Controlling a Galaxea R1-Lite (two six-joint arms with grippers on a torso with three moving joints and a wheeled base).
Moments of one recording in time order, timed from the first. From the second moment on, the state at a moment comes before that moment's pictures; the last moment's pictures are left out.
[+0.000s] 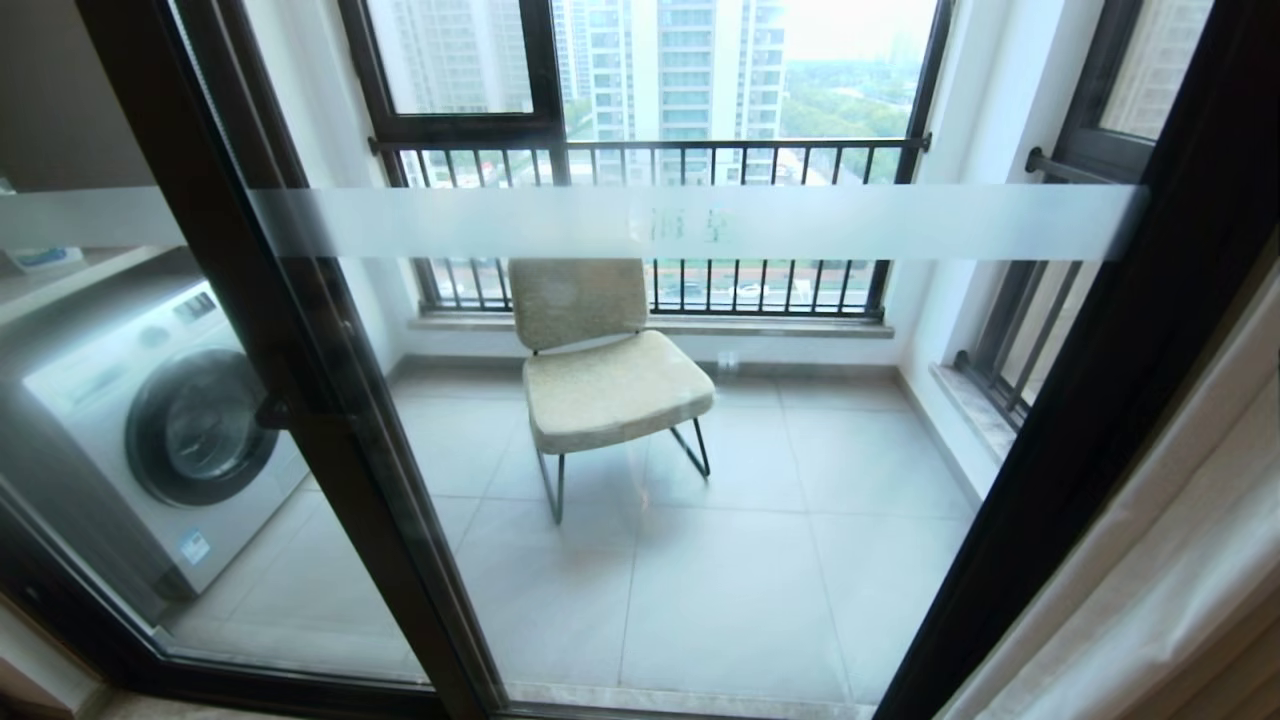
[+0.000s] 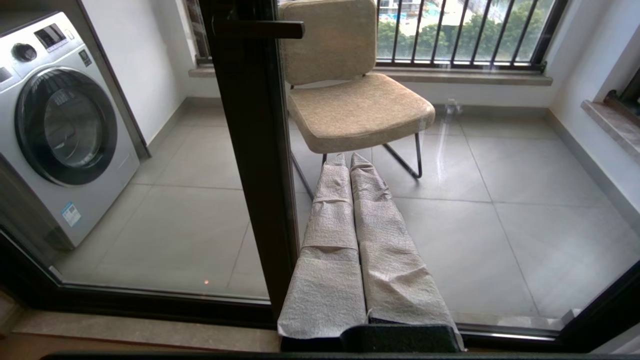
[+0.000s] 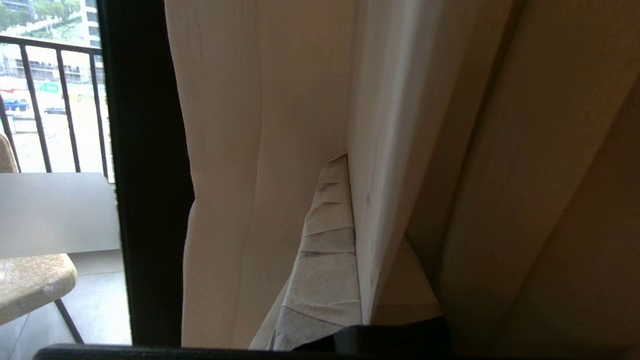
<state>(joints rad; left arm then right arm) 0.00 0.00 0.00 0.00 0.01 -0.01 -0.51 1.33 -0.90 -0.66 0.07 -0.15</state>
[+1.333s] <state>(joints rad) 0.00 0.00 0.00 0.00 0.01 -0.01 -0.54 1.27 -0.90 -0.64 0.07 -0.15</state>
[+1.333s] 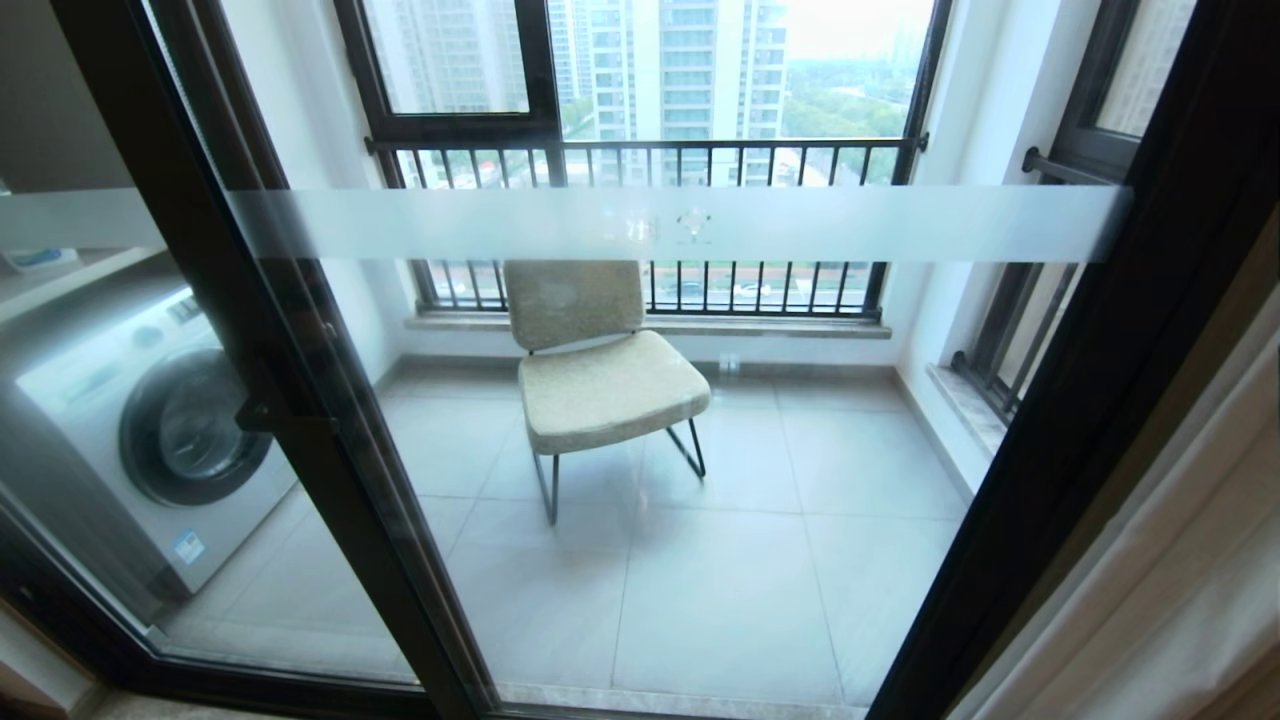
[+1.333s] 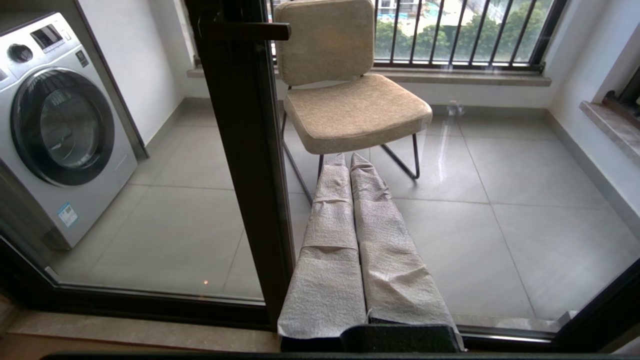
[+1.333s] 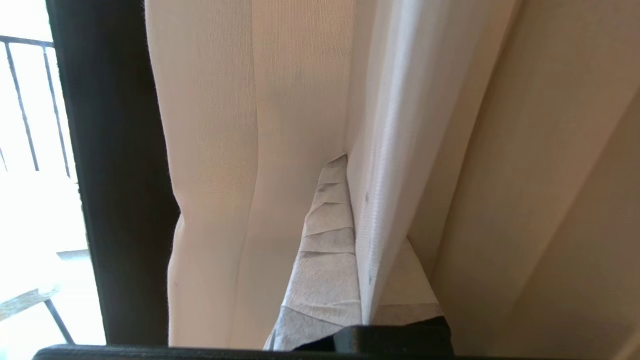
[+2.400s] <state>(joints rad) 0.00 0.00 0.00 0.00 0.01 -0.01 -0.85 1.33 -0.97 -0.67 0.14 -0.14</state>
